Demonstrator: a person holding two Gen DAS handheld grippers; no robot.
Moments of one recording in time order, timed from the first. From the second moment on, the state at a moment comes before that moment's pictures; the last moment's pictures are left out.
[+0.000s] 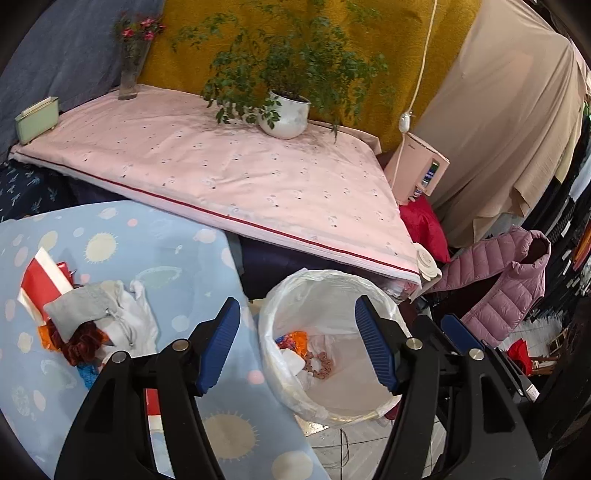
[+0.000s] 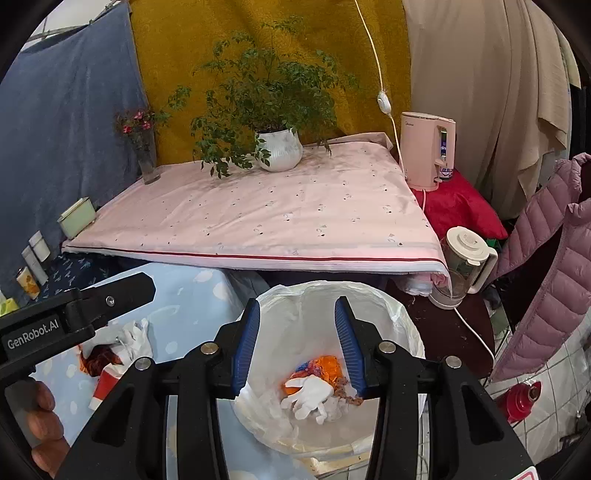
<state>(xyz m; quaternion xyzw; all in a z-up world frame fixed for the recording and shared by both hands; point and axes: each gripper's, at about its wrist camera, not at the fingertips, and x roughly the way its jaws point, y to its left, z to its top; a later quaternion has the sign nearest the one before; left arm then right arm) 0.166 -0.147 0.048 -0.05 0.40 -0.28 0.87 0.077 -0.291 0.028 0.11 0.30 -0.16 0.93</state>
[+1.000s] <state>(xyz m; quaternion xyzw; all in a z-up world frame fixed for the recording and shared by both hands) 0.174 0.010 -0.052 -0.12 0.50 -0.16 0.84 0.117 -0.166 -0.015 0.08 0.37 -0.06 0.93</state>
